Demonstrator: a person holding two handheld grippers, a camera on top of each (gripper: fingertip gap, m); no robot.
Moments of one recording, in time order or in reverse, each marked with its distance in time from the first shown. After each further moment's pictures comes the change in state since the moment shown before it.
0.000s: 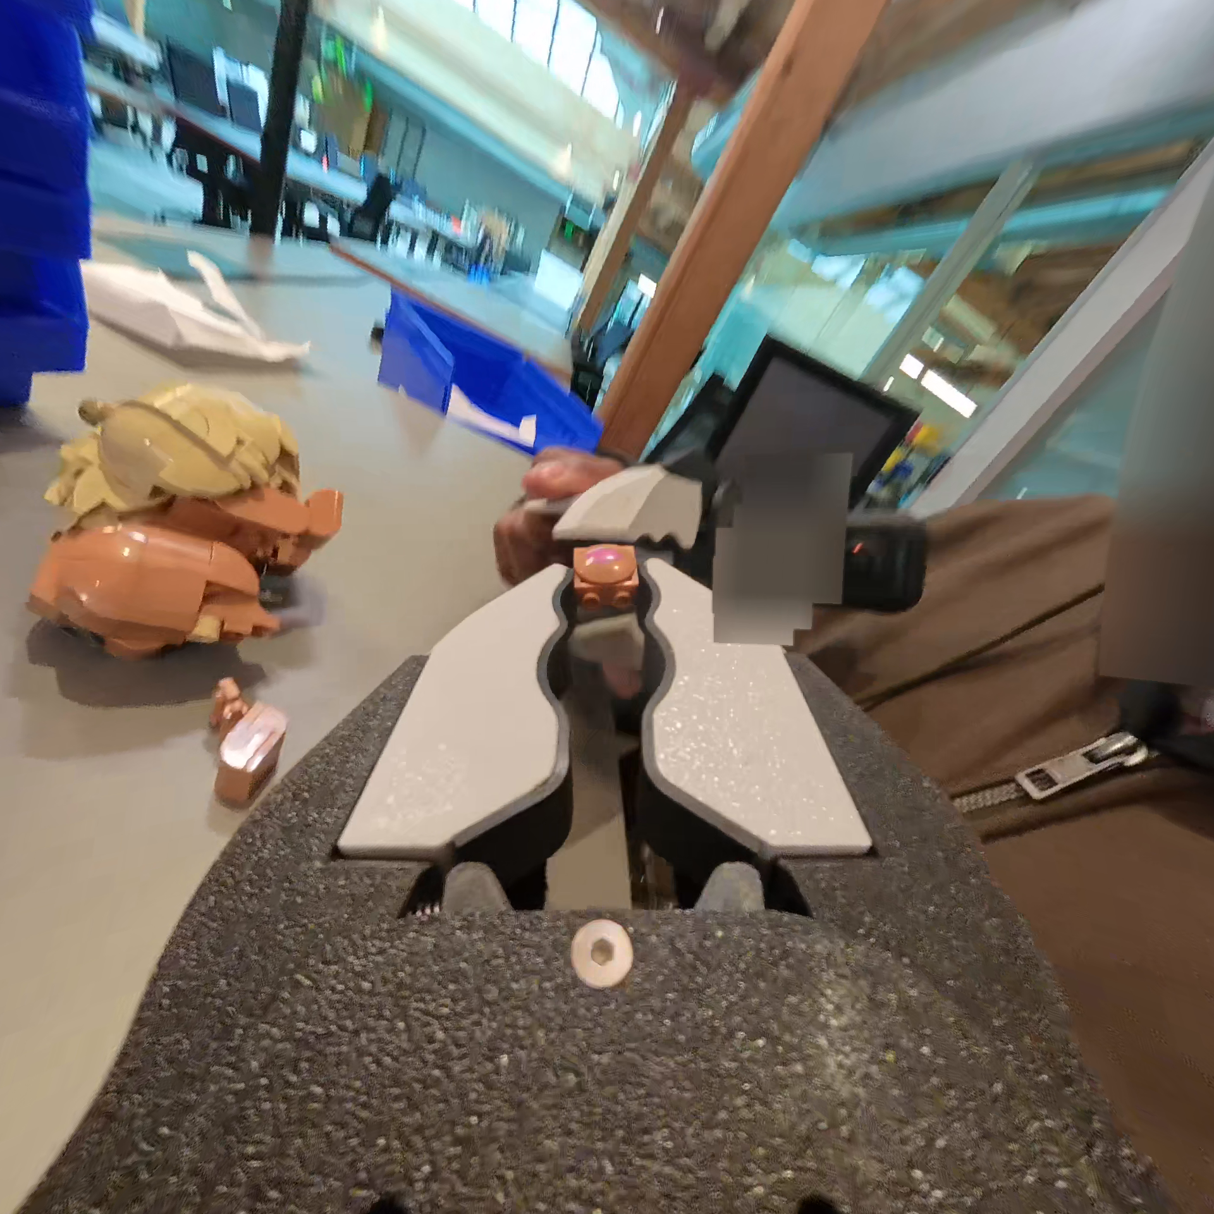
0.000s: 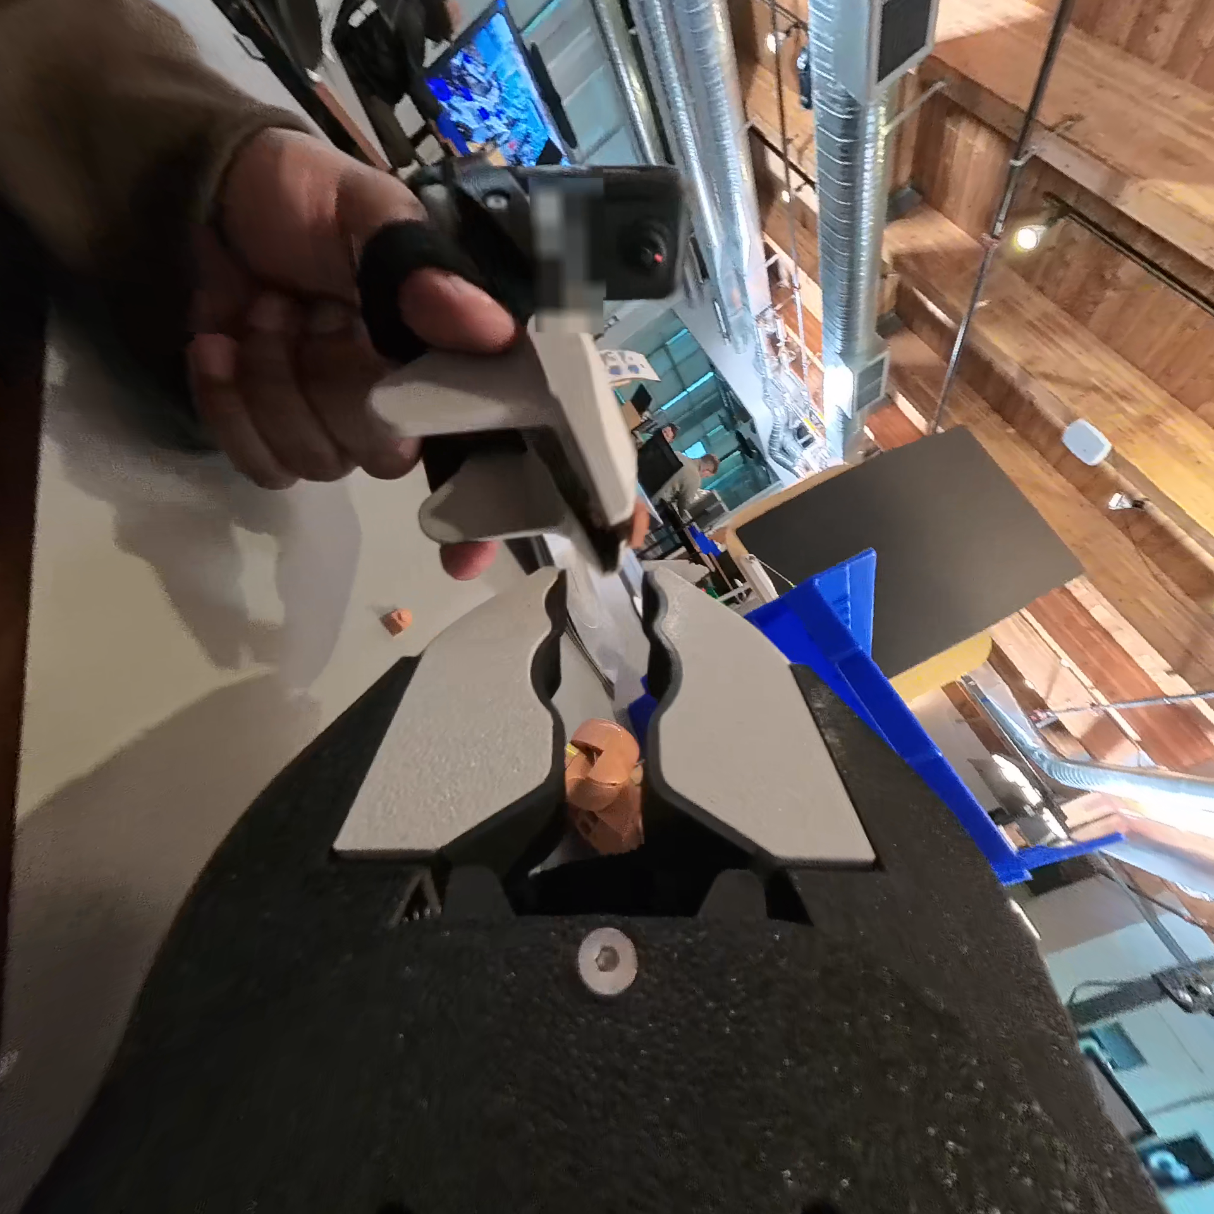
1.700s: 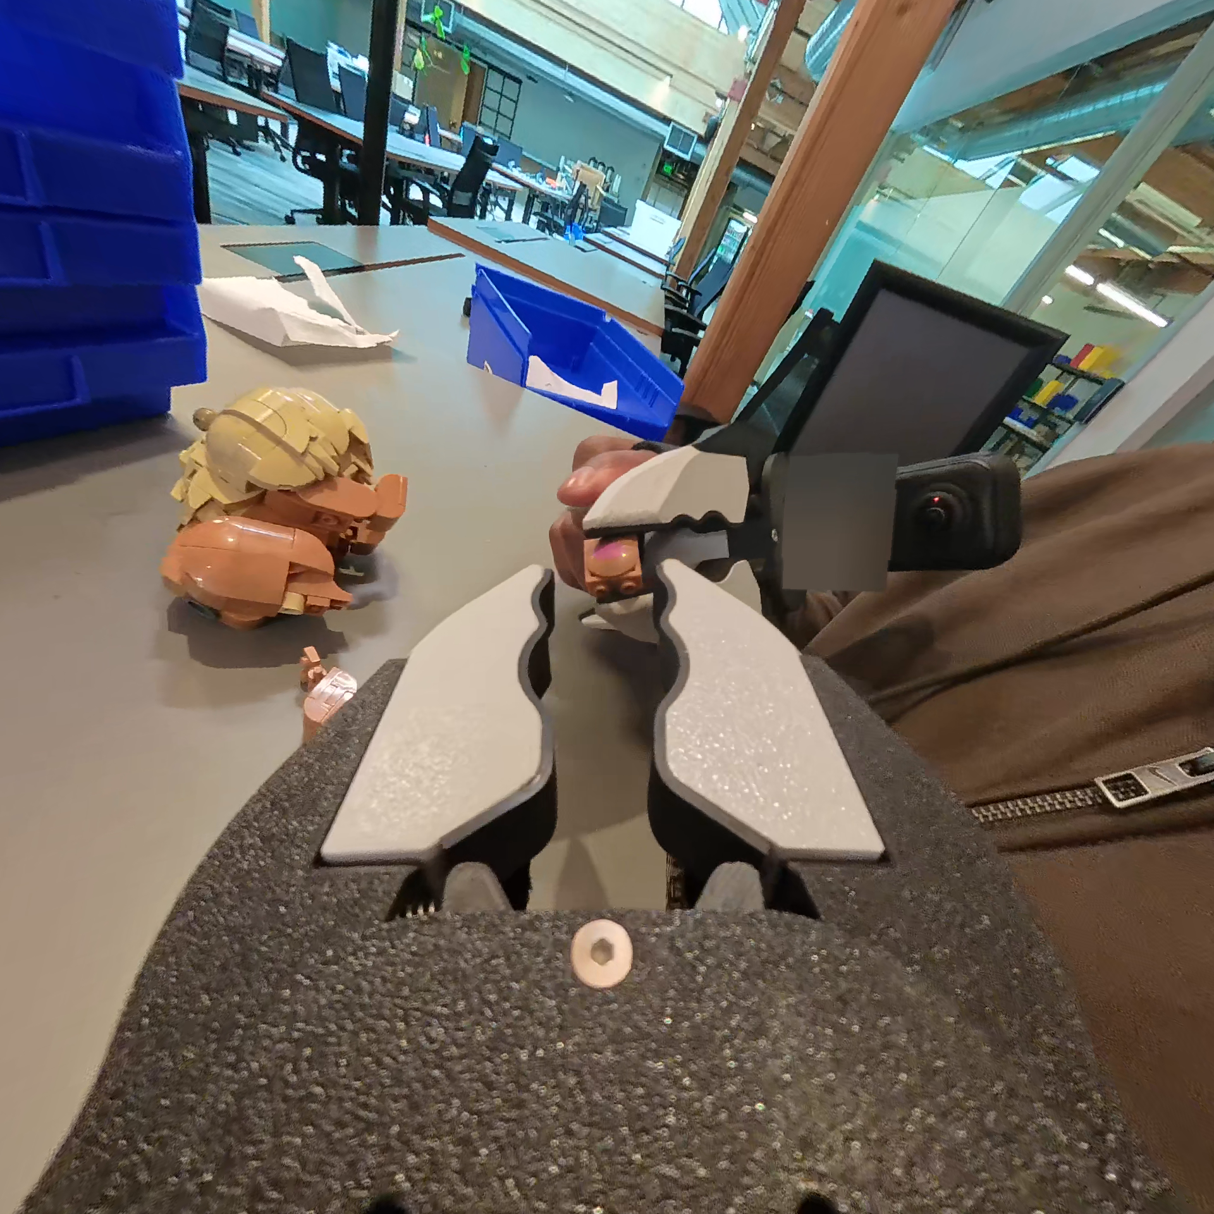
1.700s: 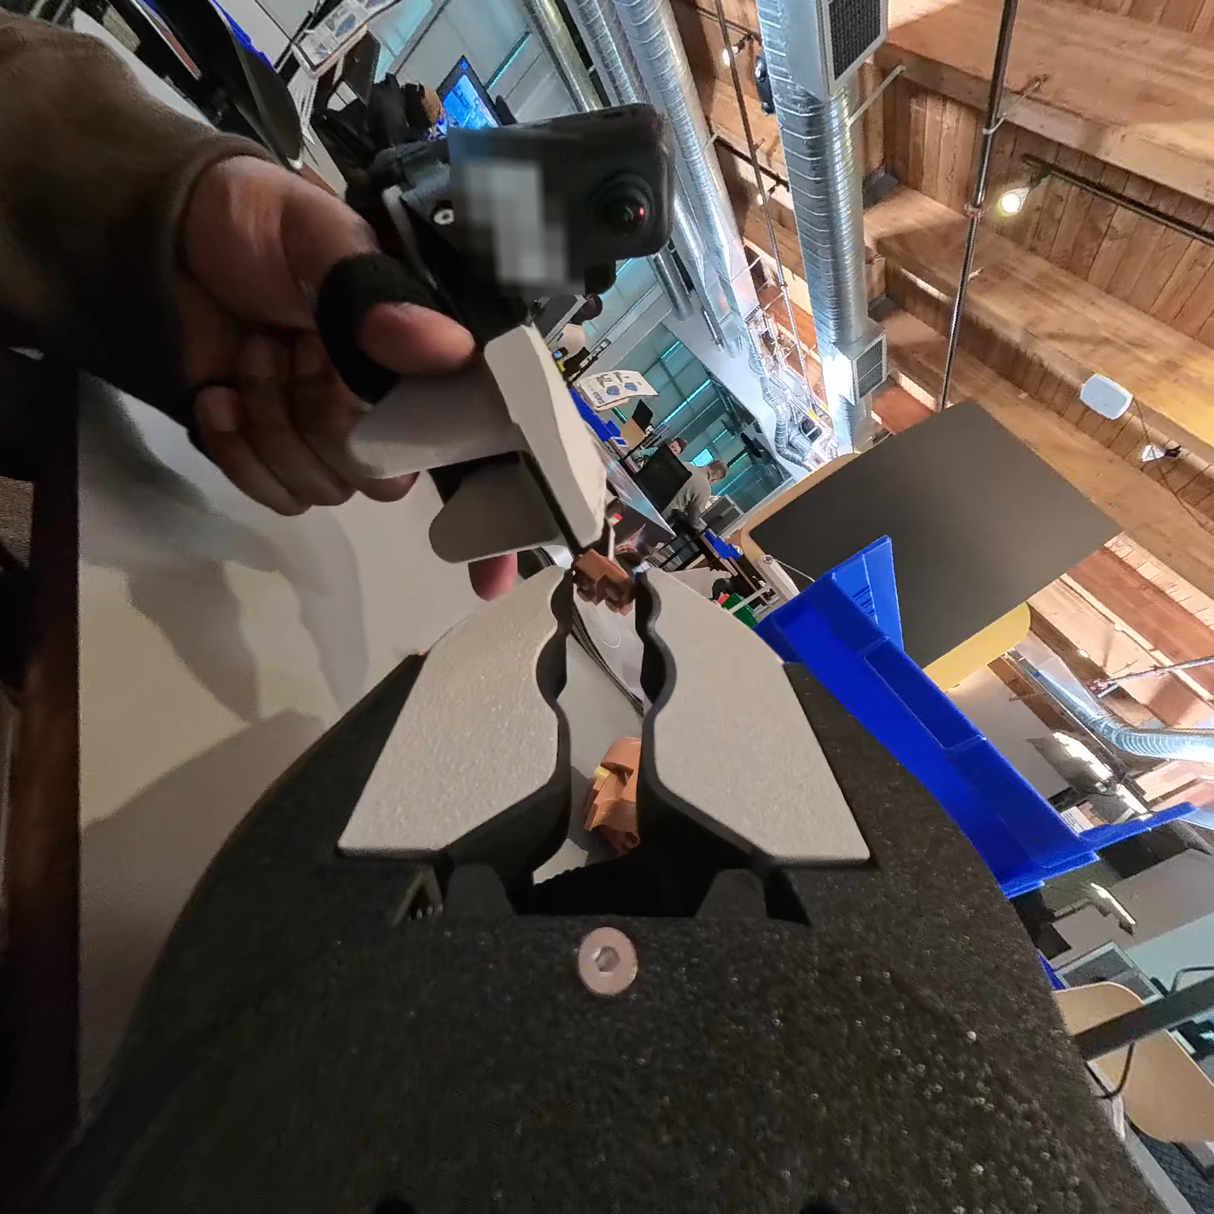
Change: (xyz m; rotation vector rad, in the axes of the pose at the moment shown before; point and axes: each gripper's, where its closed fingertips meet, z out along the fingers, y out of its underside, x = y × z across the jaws) left arm -0.004 0.003 -0.006 -0.084 -0.163 0.108; right arm 0.000 -0.007 0.001 0.034 0.016 0.121
